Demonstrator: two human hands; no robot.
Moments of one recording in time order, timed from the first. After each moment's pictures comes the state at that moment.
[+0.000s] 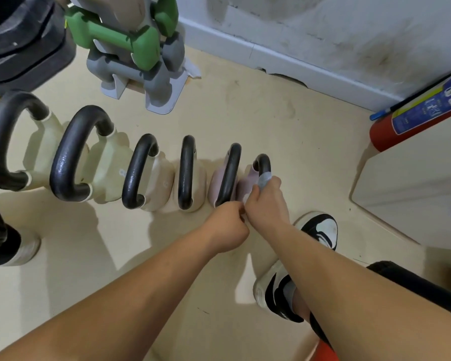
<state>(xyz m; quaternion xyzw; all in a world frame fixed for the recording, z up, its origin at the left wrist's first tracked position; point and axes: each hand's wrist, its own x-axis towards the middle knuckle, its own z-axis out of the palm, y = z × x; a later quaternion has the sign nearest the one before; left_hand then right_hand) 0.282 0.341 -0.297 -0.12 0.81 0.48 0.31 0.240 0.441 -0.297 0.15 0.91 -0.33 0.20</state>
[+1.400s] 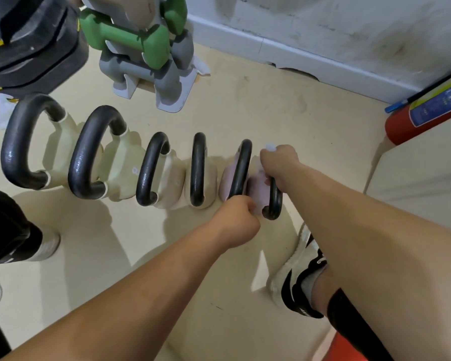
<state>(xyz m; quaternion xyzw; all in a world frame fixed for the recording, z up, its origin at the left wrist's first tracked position) 0.284 0.333 -0.297 -0.15 0.80 0.49 0.31 0.151 0.430 -0.305 0.27 0.83 -0.41 0.28</state>
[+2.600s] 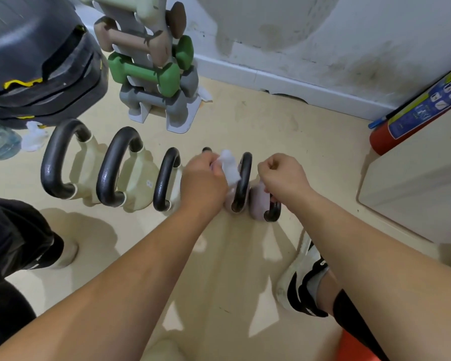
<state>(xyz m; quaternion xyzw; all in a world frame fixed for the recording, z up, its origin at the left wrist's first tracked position) 0.268 0.278 -0.235 -0.25 0.84 0.47 -0.05 0.212 0.436 -0.231 0.09 0.89 -0.41 0.19</state>
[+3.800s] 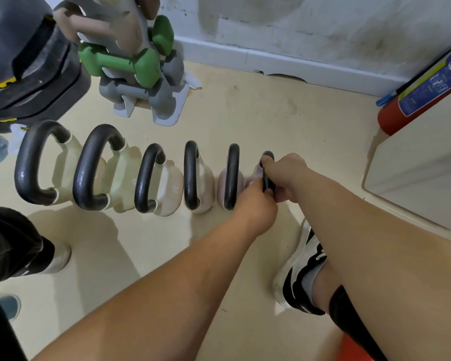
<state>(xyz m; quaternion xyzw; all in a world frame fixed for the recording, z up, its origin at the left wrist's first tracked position) 0.258 0.386 -0.297 -0.15 0.81 0.52 0.23 0.175 0.467 -0.271 0.28 0.78 -0.45 0.33</state>
